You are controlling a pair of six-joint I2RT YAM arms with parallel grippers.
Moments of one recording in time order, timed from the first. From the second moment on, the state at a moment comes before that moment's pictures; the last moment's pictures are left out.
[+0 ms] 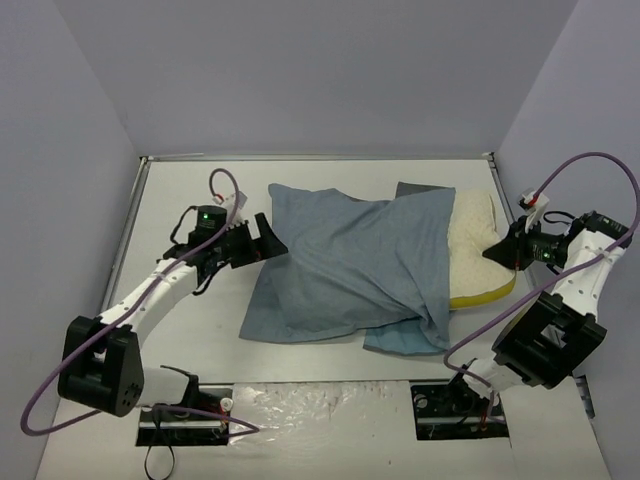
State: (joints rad) left arm -0.24 1.29 0.86 -0.21 0.43 -0.60; right arm -0.71 1.47 1.32 -1.34 -1.04 -1.24
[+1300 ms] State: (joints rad) left arm 0.23 1.30 0.97 -0.23 0.43 -0.59; right arm -0.77 1.46 1.38 -1.34 -1.02 -1.21
